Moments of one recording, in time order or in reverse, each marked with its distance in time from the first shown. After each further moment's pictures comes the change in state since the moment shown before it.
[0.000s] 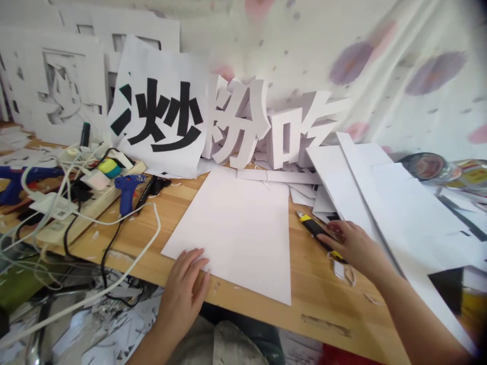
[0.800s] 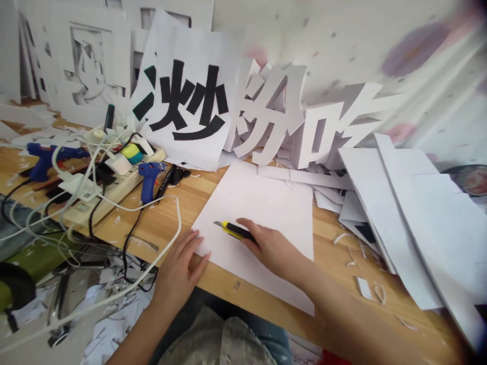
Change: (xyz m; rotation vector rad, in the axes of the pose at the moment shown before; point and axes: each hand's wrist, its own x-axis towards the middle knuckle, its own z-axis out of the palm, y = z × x) left_hand 0.002 -0.044 -0.015 0.033 0.040 -0.164; right_hand -0.012 -0.230 0.016 0.204 -0.430 -0.603
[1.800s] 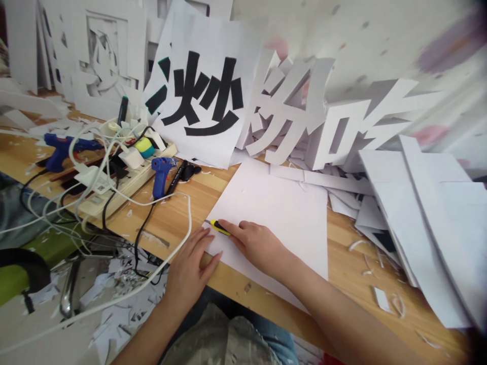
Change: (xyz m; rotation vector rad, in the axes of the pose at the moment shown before) left_hand -0.001 0.002 0.000 0.007 -0.008 -0.029; right_hand 0.037 -0.022 0.025 -0.229 -0.029 -0.188
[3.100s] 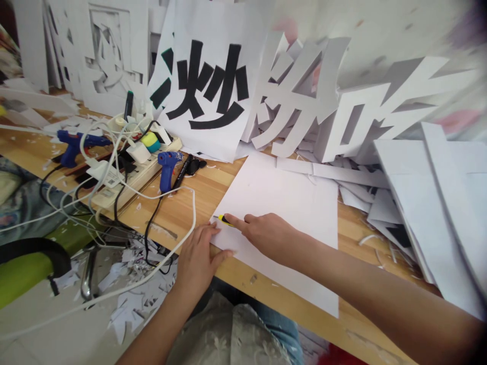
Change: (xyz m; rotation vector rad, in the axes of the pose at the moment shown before) left_hand 0.004 0.010 -0.004 -0.048 -0.114 -0.171; right_hand 0.000 -0.002 -0.033 -0.362 -0.248 -0.196
